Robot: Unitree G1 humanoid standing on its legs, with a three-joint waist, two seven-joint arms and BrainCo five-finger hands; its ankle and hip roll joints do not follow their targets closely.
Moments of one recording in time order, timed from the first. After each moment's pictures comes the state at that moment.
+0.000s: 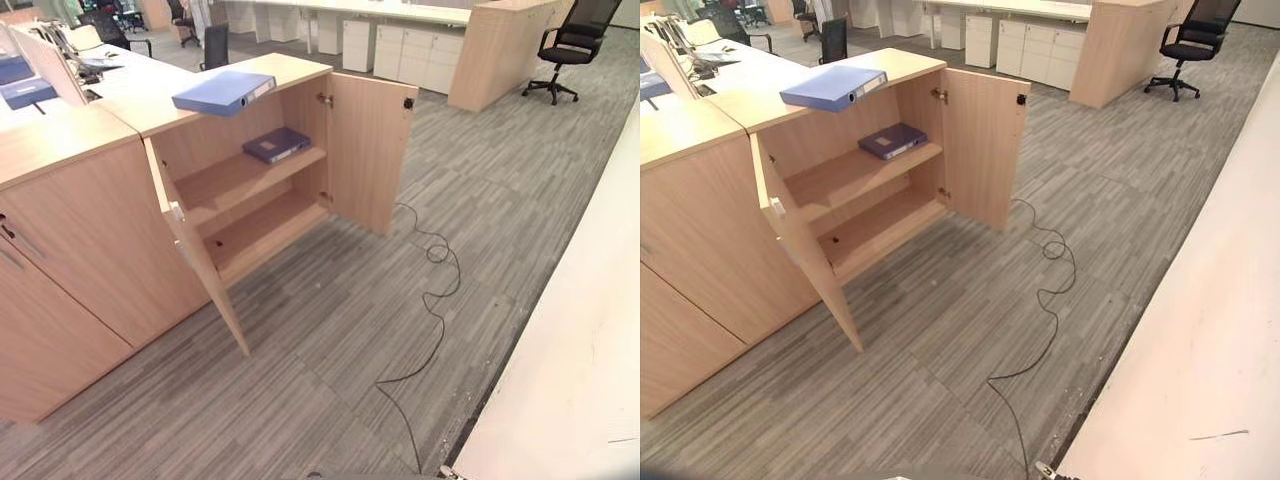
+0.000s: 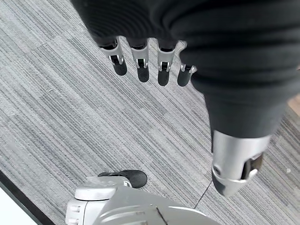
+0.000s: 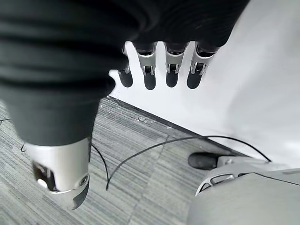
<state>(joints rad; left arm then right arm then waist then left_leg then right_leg) 0.15 0.20 -0.13 1.22 -0.15 -0.06 0.18 0.03 -0.19 0.04 1.33 0.39 -0.02 -0.20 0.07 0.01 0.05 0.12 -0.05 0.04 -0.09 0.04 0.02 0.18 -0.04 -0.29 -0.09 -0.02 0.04</state>
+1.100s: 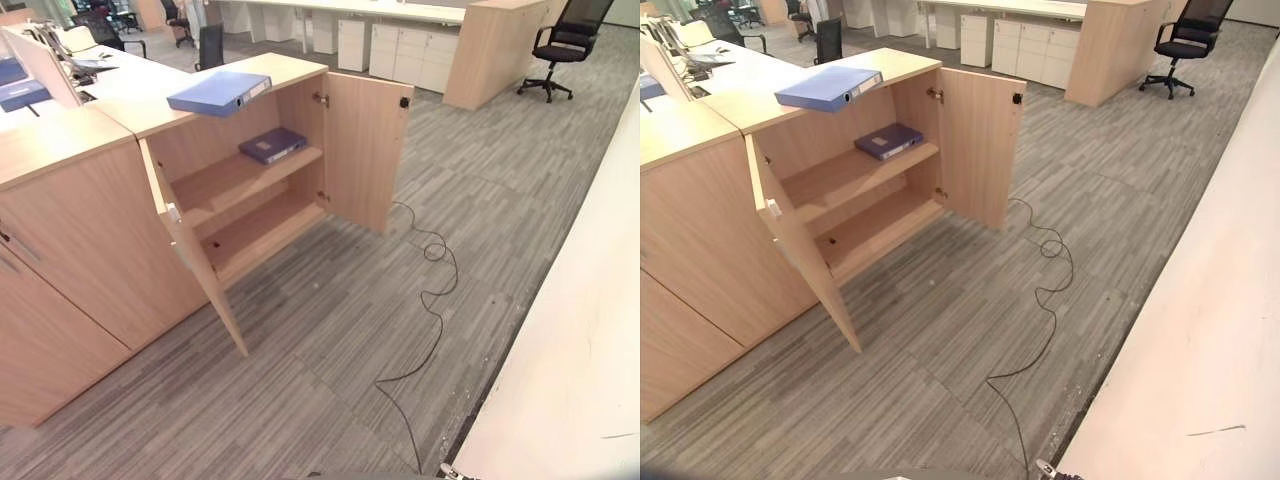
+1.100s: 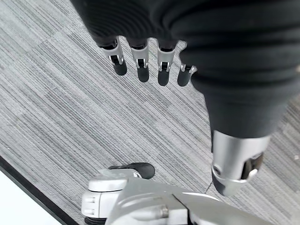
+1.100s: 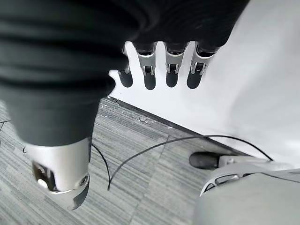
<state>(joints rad) 0.14 0.20 -0.16 1.25 -0.15 -0.06 0.14 0.01 -0.21 0.04 1.32 0.38 -0.02 -0.20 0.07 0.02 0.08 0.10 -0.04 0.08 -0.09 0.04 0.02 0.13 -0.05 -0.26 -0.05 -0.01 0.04</state>
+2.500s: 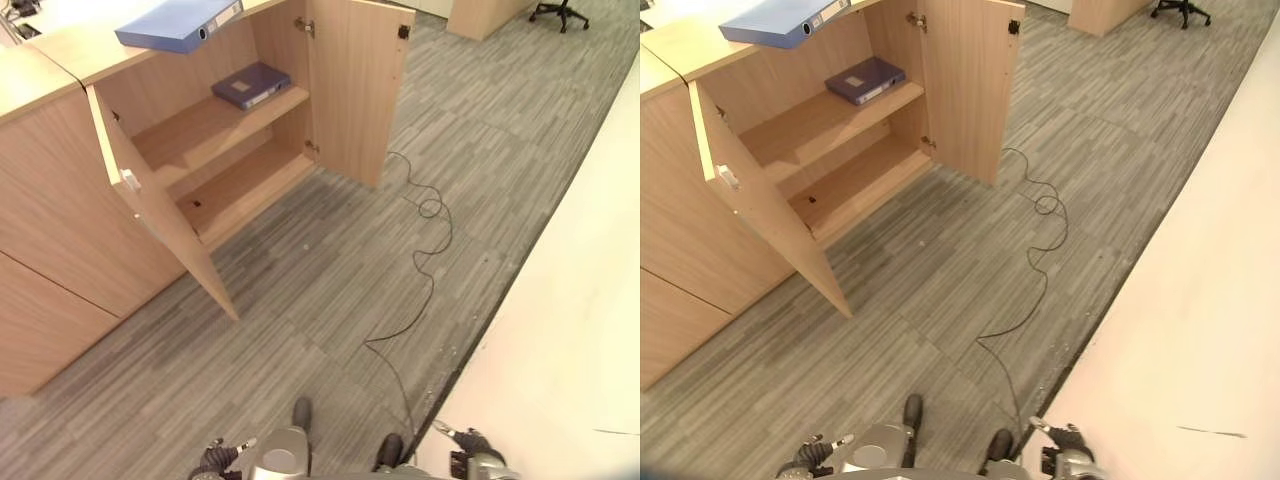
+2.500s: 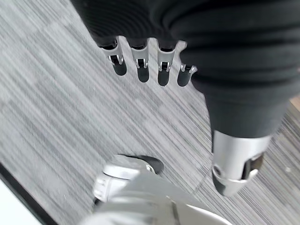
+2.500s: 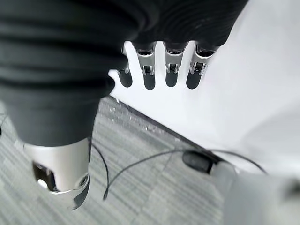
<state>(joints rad) 0.02 0.19 -0.11 1.23 -0.27 -0.09 0.19 -0.10 -0.26 0.12 1.31 0.35 -0.04 -0.24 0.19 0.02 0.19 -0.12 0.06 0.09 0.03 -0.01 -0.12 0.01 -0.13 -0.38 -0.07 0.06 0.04</state>
